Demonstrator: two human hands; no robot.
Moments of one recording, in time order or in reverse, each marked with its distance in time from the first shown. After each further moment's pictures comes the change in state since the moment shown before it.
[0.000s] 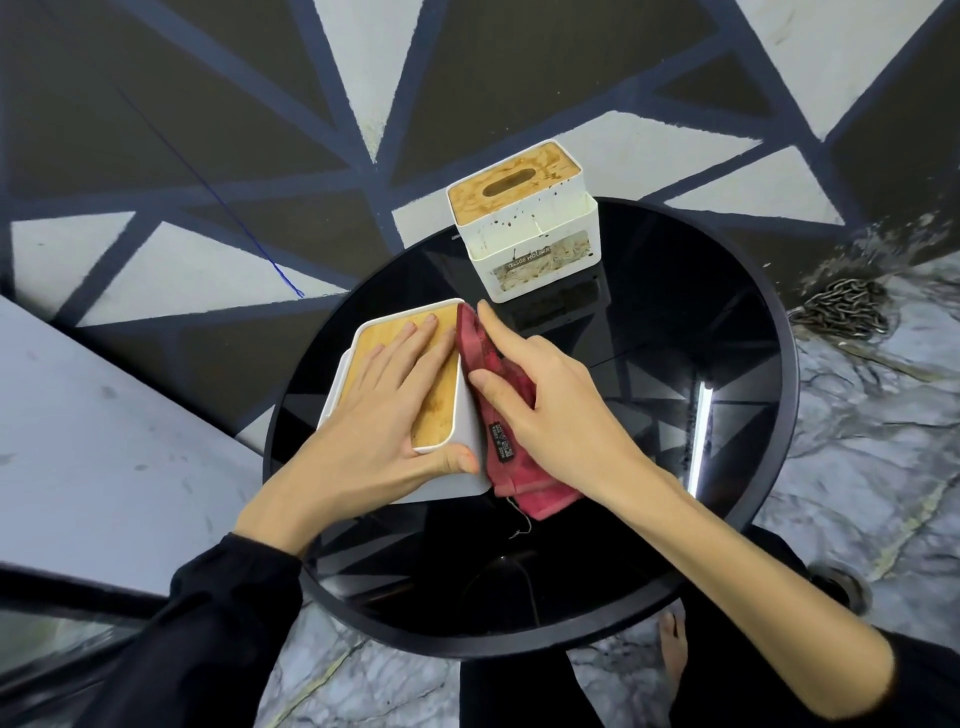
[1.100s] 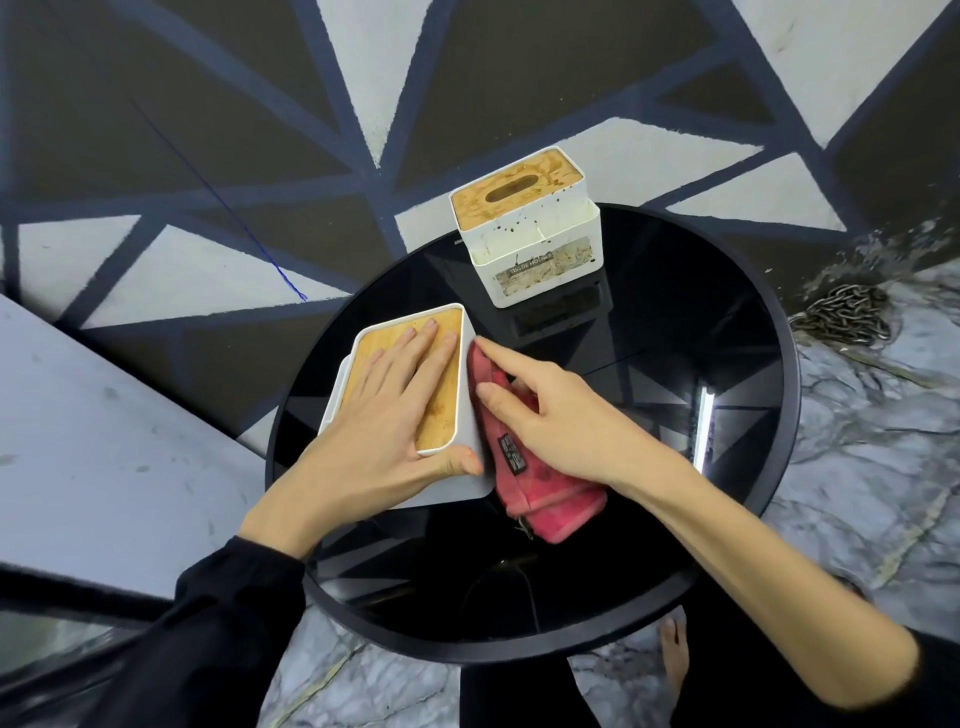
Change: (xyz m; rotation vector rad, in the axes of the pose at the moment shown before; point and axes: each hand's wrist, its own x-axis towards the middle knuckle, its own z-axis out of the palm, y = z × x) left_hand 0.001 -0.001 0.001 0.027 -0.022 -0.046; right_hand 0.007 -0.003 -0.014 0.042 -0.237 0.085
